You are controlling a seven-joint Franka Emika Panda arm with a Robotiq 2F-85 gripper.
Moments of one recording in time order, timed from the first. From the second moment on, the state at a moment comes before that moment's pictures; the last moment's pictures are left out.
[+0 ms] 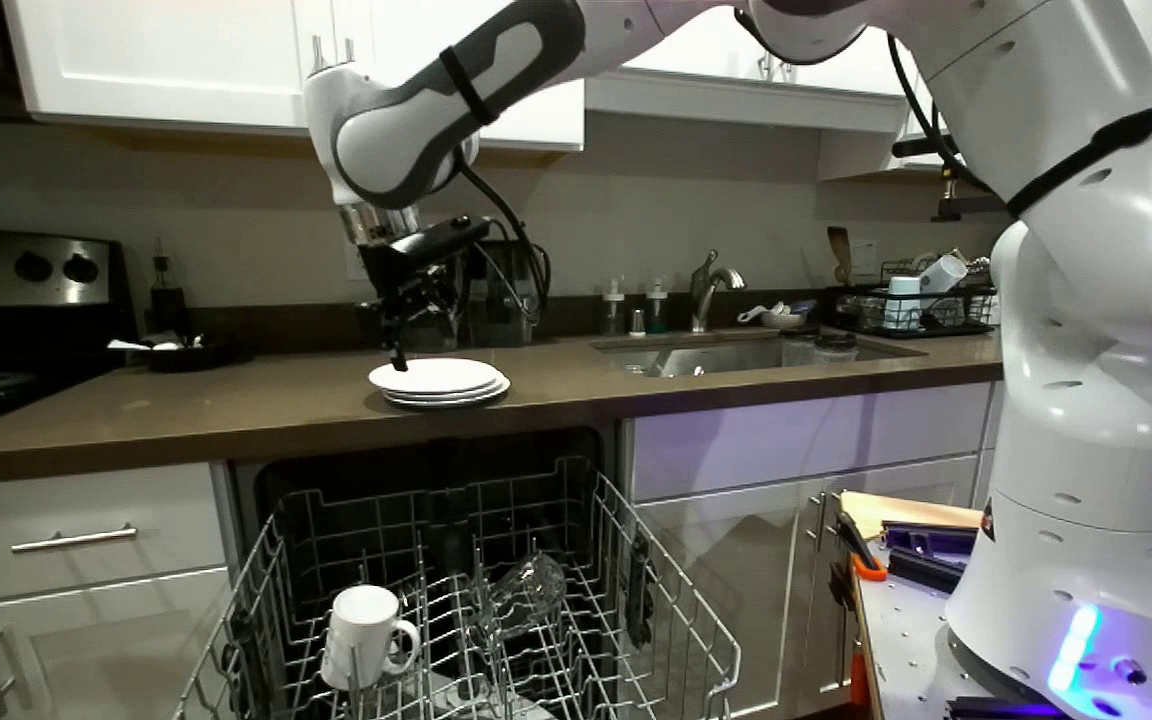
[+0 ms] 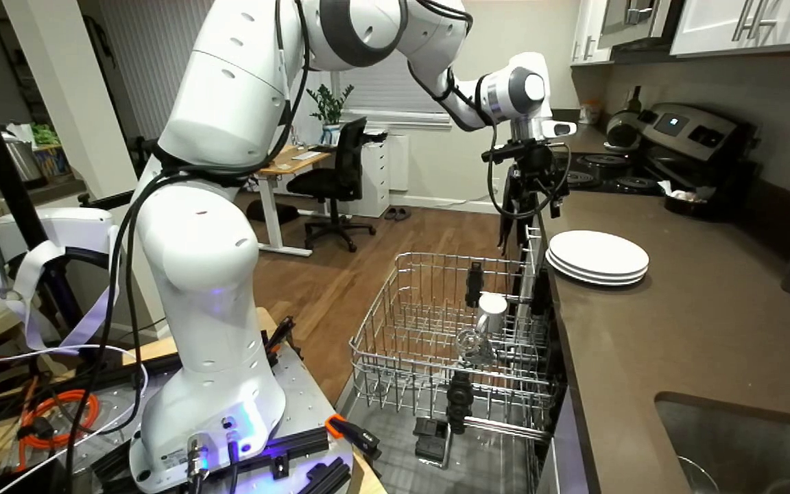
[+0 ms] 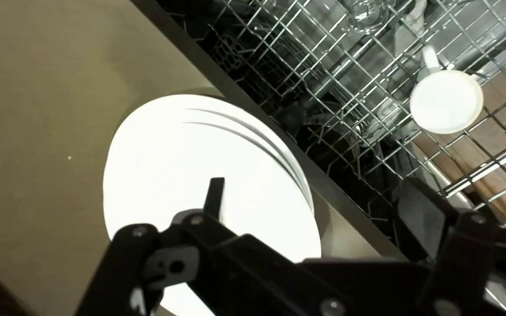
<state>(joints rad) 0.08 0.54 -0.07 -1.50 -0.33 1.99 0.33</state>
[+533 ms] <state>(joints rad) 0.13 0.72 -0.13 -1.31 -0.41 1.99 0.33</state>
